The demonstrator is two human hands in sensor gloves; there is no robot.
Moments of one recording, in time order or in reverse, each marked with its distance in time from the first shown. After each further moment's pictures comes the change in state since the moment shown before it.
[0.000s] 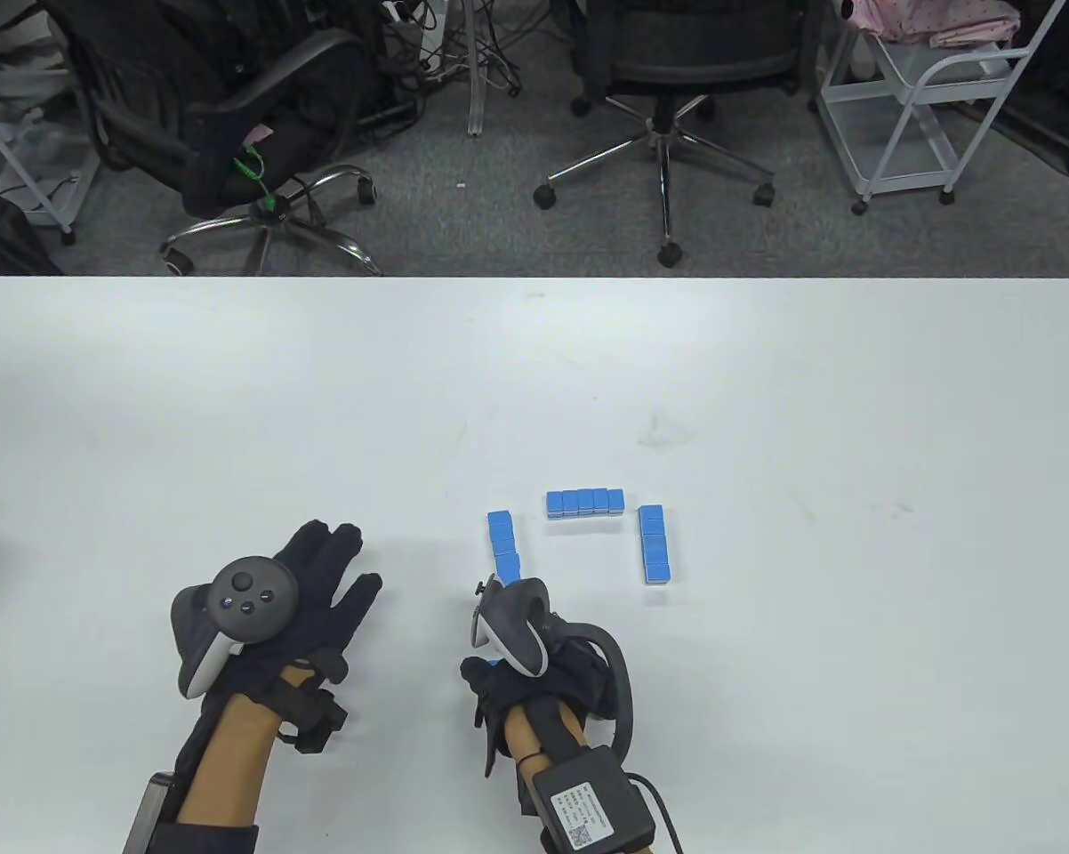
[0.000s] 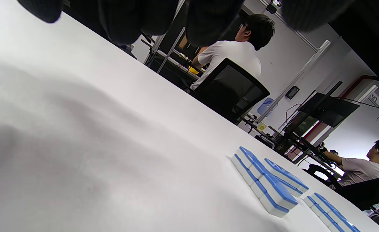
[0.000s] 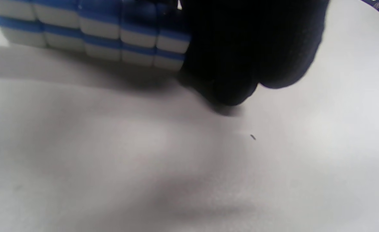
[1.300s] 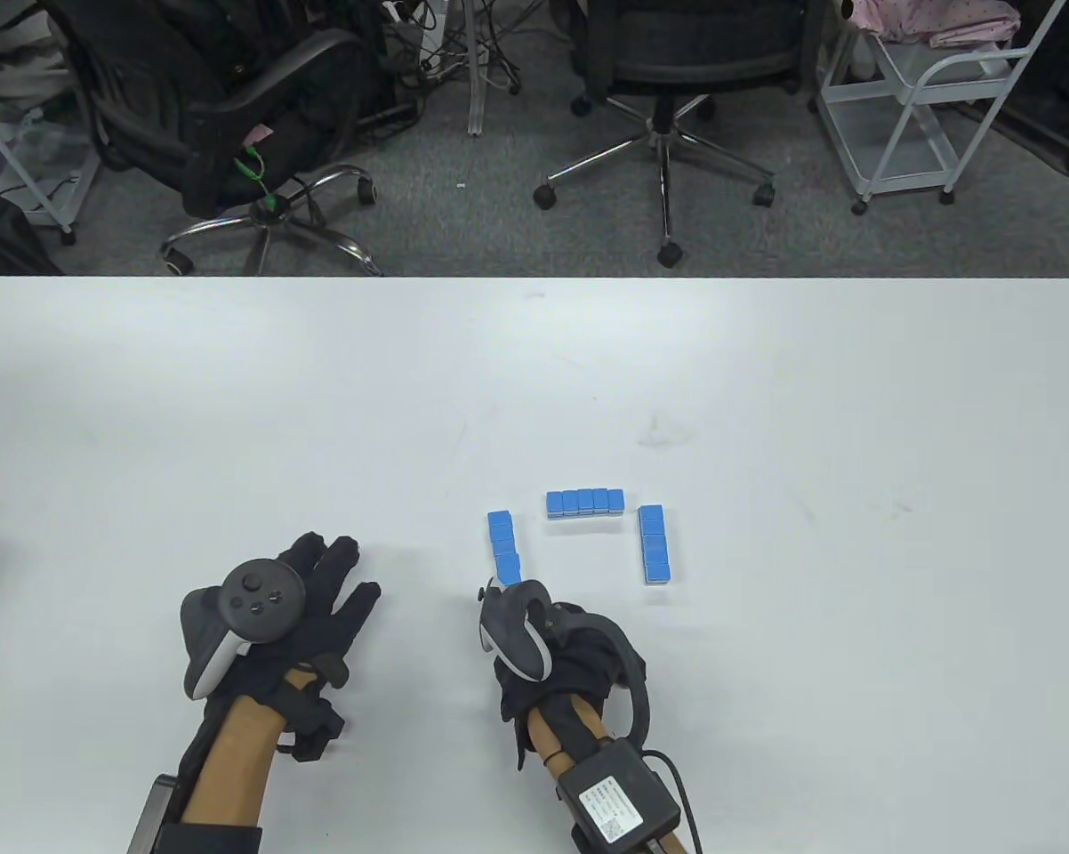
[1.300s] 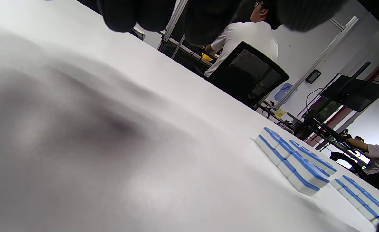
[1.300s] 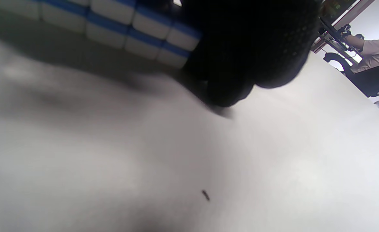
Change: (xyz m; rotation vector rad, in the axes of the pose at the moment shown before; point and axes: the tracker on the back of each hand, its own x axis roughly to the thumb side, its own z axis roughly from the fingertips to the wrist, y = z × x) left_hand -0.006 -0.008 0.000 -0.053 0.065 -0.041; right_hand -0.017 -0.013 -0.010 -0.195 0.033 0.132
